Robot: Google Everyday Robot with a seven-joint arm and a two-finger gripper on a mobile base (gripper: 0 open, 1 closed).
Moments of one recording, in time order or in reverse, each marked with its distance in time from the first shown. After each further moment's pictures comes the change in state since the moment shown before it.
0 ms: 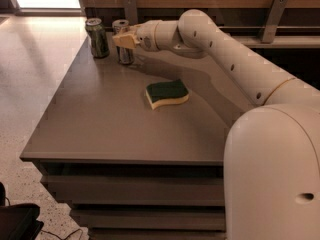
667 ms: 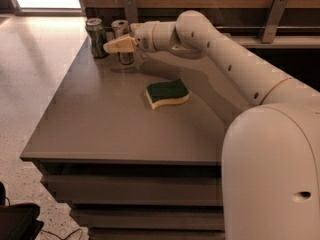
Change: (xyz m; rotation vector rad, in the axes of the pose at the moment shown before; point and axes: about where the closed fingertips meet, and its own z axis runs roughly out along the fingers) arm 0.001 0.004 0.005 -0.009 0.000 0.001
